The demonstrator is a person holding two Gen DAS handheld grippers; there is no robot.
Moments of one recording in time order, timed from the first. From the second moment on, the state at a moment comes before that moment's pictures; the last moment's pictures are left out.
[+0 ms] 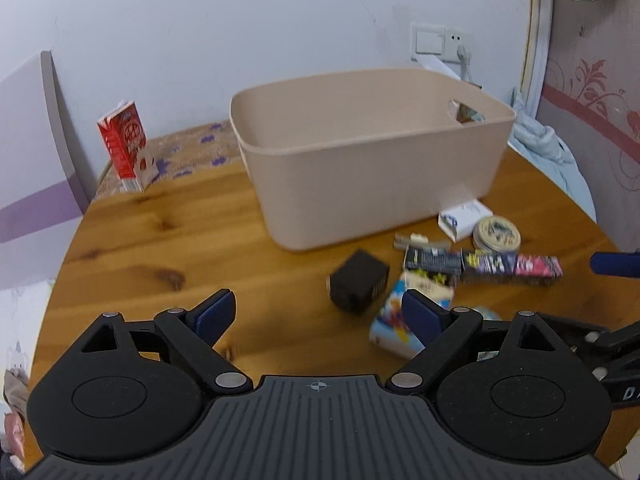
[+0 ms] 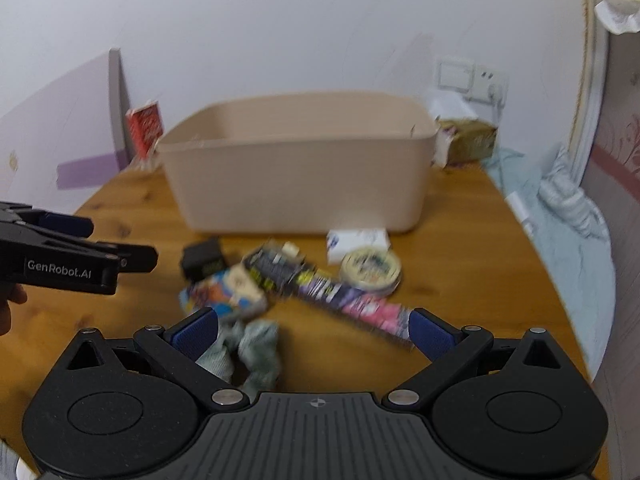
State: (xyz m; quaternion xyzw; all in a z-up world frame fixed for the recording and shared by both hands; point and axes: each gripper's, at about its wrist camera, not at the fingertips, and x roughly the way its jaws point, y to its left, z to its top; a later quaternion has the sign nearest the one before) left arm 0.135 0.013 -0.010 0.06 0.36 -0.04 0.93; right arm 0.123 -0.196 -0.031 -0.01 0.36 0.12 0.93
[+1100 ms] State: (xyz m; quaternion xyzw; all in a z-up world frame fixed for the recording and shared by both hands) left arm 0.164 -0.030 -0.077 0.04 0.40 -0.10 0.91; right arm 0.141 -0.201 -0.075 -0.04 0.37 0.10 0.92
